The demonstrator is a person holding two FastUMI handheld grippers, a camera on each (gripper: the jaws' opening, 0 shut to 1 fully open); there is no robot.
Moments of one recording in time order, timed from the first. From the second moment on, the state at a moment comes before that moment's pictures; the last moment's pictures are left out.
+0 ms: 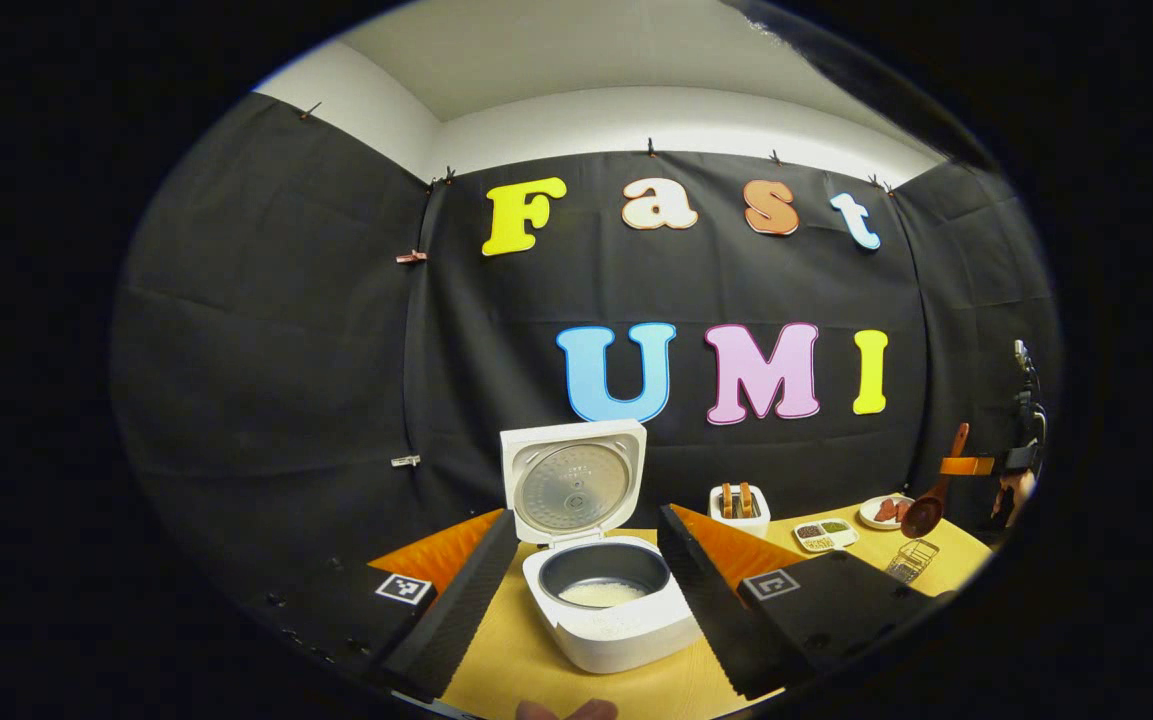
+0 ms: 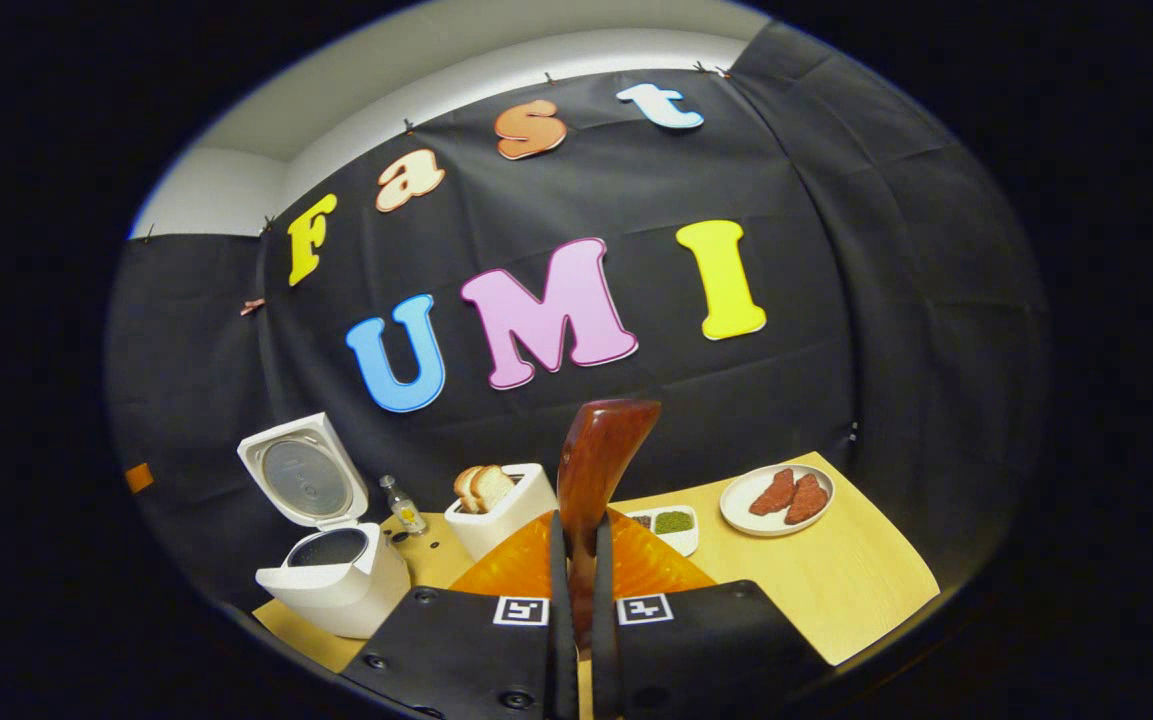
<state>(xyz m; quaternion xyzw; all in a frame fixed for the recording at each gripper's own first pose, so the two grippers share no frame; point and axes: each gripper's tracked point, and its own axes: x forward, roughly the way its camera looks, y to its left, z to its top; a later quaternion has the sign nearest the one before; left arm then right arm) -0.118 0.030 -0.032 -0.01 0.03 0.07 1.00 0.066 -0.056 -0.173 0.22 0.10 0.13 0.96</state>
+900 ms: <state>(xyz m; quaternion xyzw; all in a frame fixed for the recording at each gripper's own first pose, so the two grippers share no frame) -0.097 0.069 -0.064 -0.04 0.05 0.03 1.00 0.048 0.104 -0.296 -0.03 0.19 0.12 0.97</state>
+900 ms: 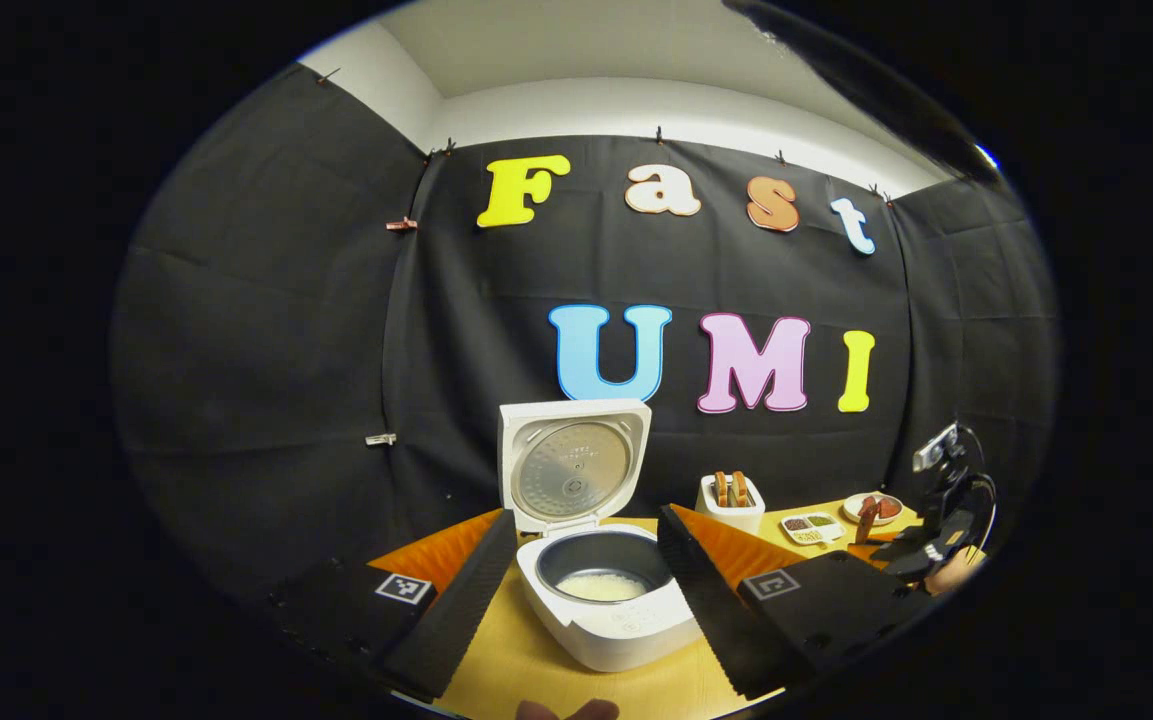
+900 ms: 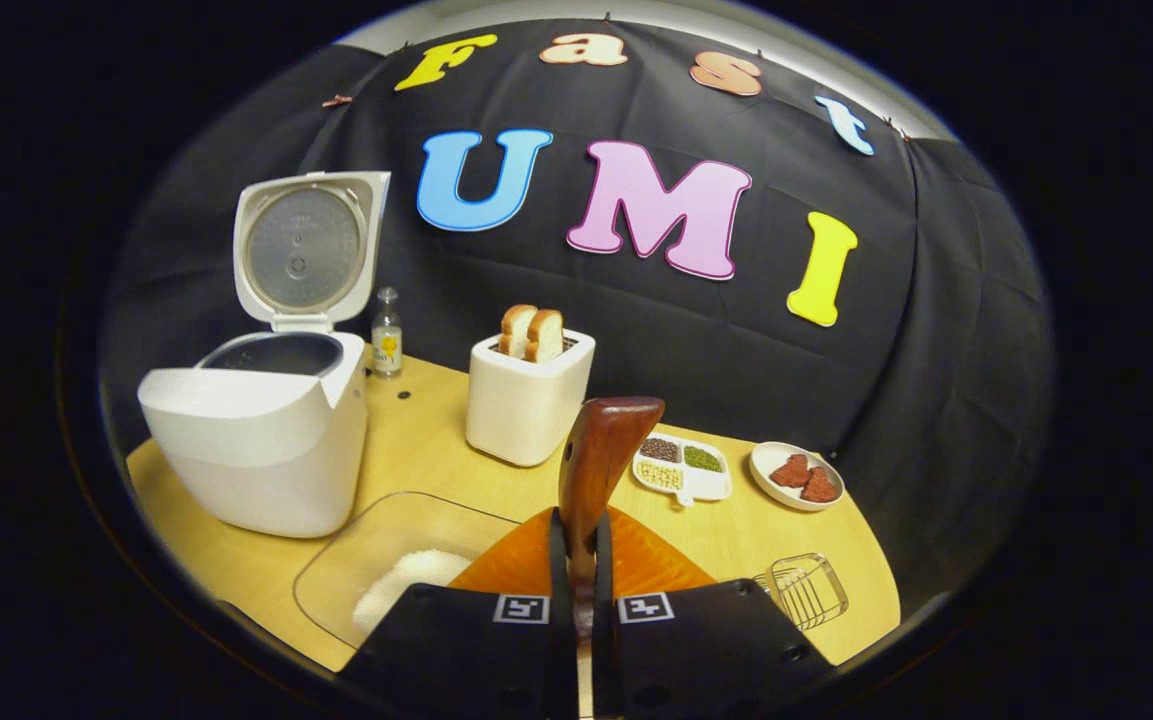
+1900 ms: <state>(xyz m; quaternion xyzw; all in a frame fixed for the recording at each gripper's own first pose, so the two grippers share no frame) -0.098 0.092 -0.070 -0.04 0.05 0.04 1.00 0.030 0.112 -0.327 0.39 0.29 0.03 0.87</state>
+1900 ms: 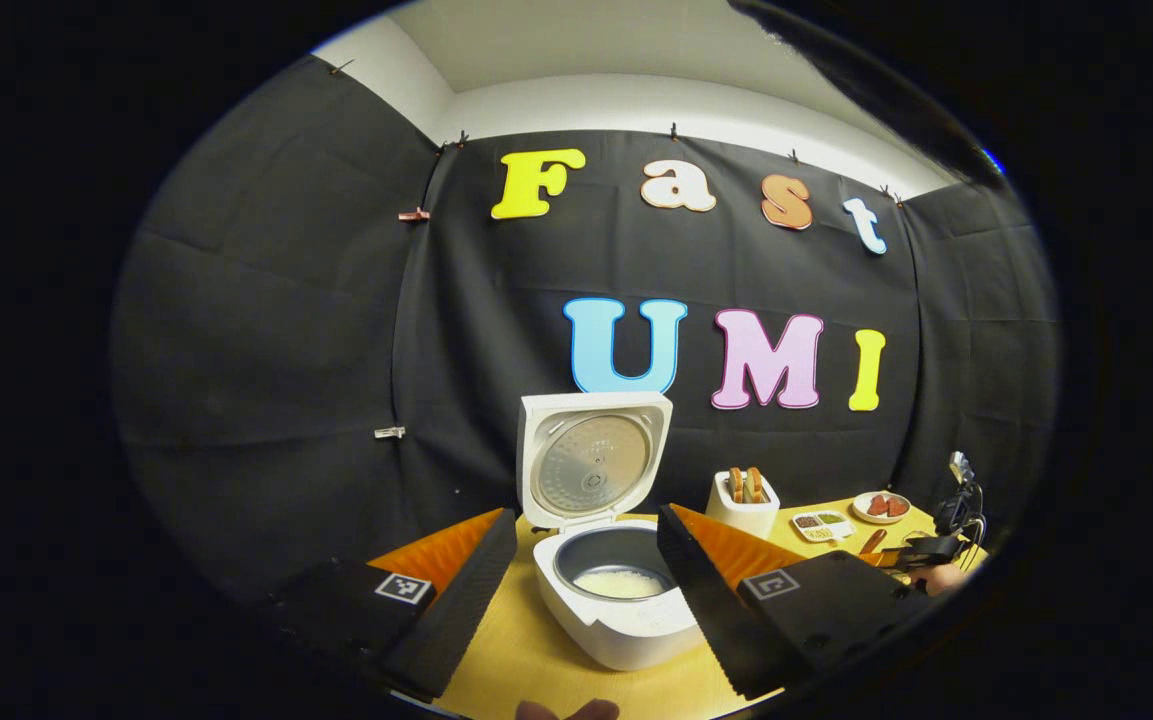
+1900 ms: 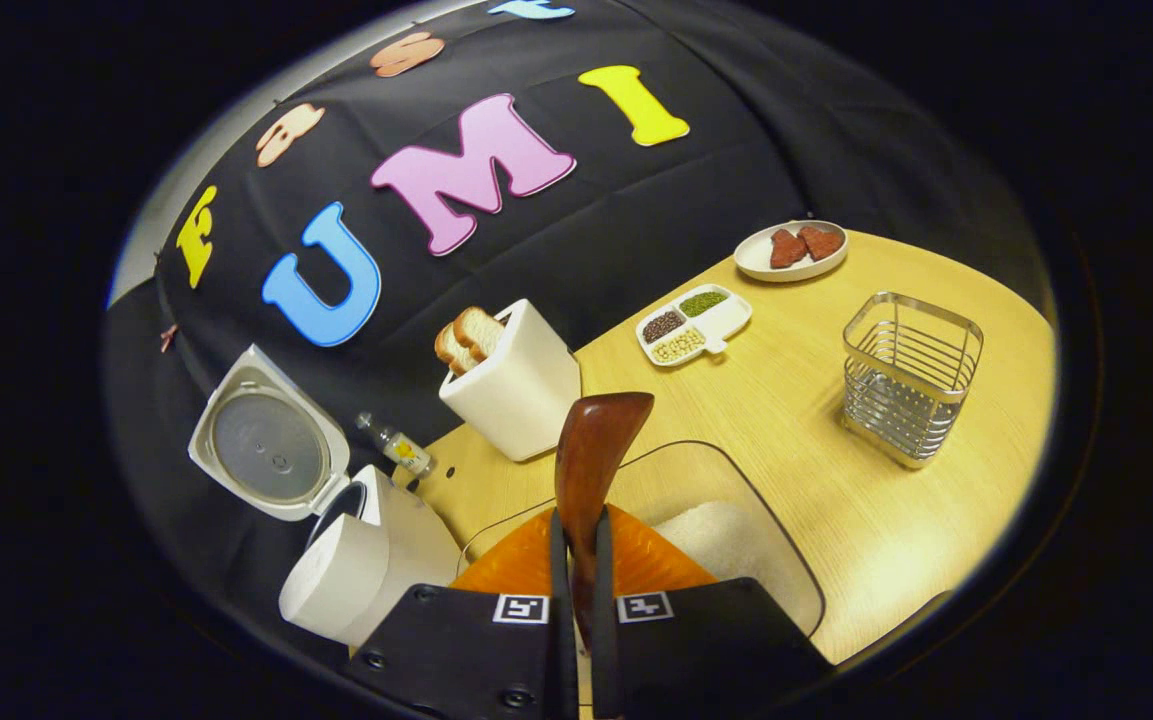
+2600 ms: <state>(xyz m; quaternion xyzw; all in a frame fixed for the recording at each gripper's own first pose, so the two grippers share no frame) -0.113 0.083 -0.061 -0.04 0.05 0.04 1.00 0.023 0.049 -0.308 0.51 0.27 -0.01 0.82</state>
